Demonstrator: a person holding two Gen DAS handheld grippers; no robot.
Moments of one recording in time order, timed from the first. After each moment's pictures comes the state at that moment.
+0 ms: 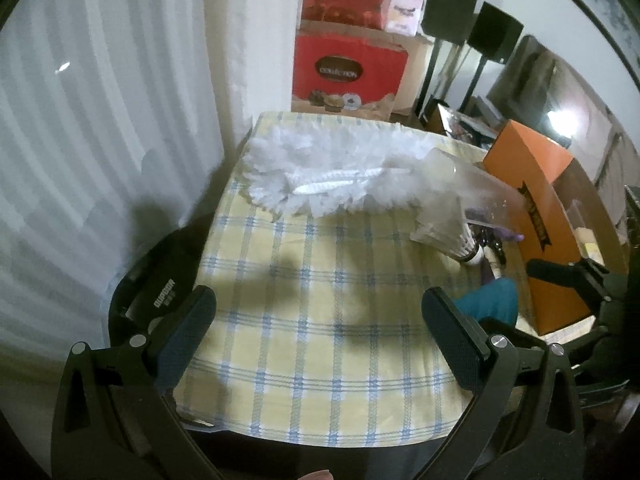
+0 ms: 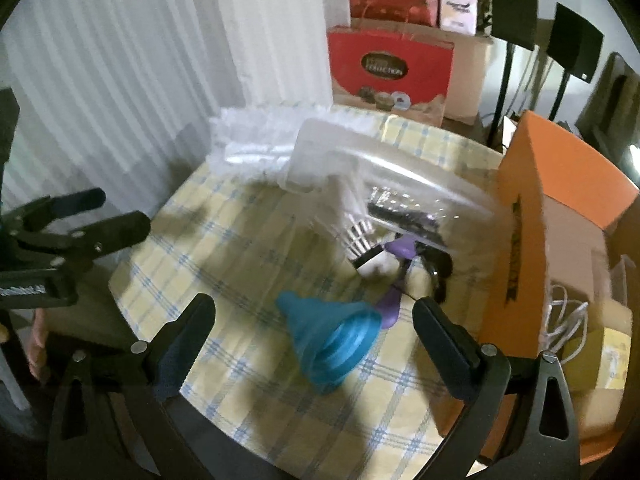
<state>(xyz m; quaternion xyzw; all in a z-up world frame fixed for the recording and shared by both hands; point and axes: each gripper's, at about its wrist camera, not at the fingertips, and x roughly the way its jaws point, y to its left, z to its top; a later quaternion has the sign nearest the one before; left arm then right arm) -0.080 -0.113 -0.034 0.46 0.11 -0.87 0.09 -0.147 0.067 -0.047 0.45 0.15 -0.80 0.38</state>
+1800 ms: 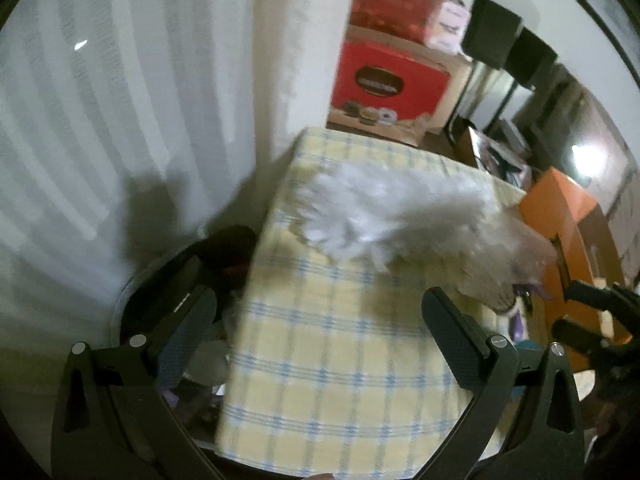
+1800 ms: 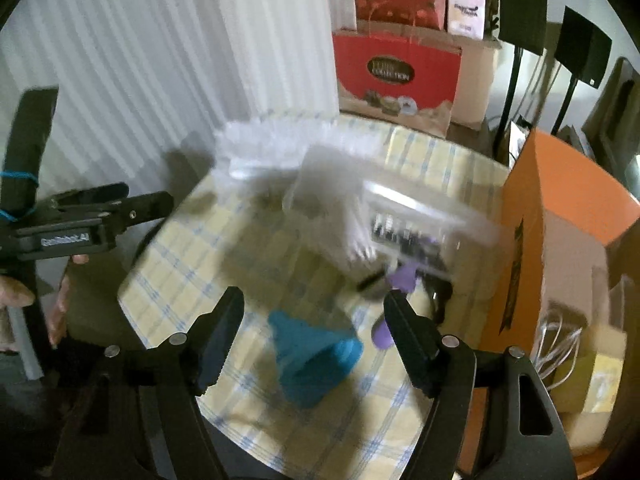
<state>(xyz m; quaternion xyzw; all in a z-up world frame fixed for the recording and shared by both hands) -0.110 -0.187 -0.032 0.46 0.16 -0.86 0.12 -0.170 0.055 -0.017 0.45 0.13 -0.79 0.38</state>
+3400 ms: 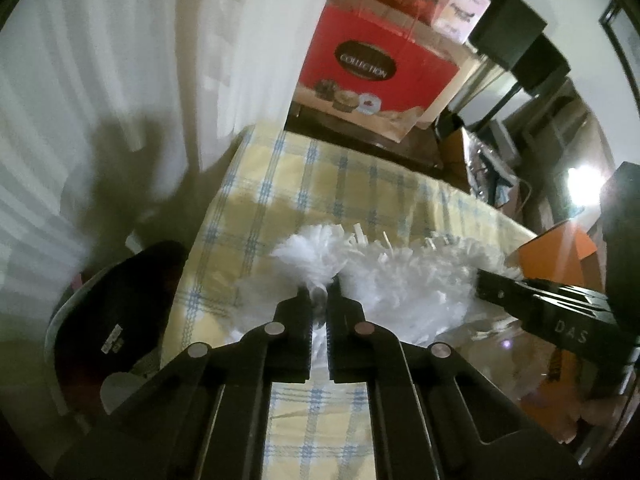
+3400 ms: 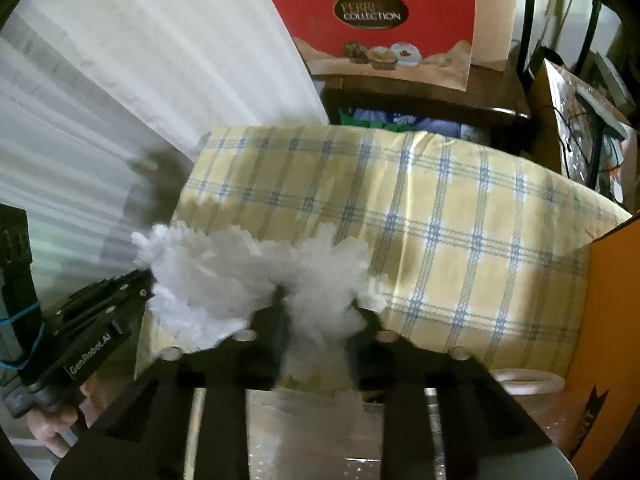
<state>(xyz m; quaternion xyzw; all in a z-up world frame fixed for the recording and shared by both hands) -0.231 -0.199 -0.078 0.50 0.22 -0.84 0.06 -0.320 -0.039 -0.071 0.58 0.06 -0.74 0.34</state>
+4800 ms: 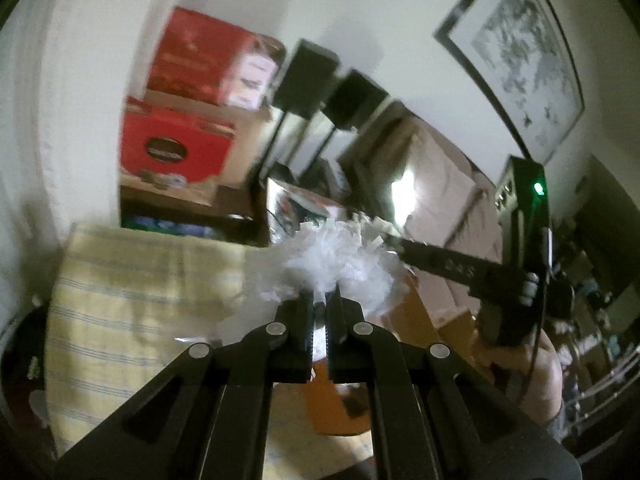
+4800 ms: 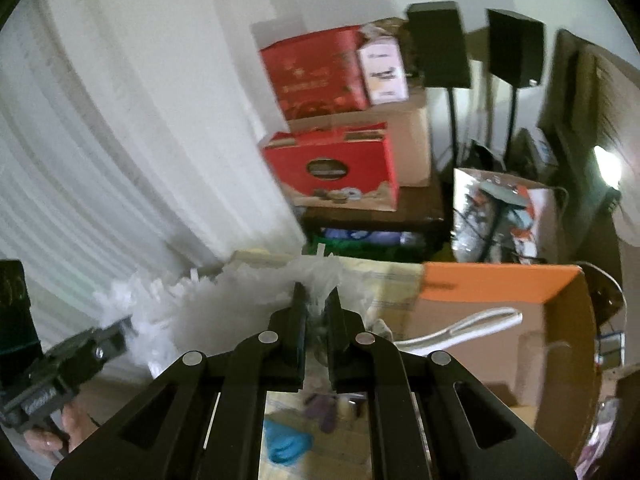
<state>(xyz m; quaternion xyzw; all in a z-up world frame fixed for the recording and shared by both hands) -0.176 -0.029 0.108 0.36 0.23 -0.89 -0.14 -0.291 0.139 0.124 0.44 -0.01 -0.84 0.33</state>
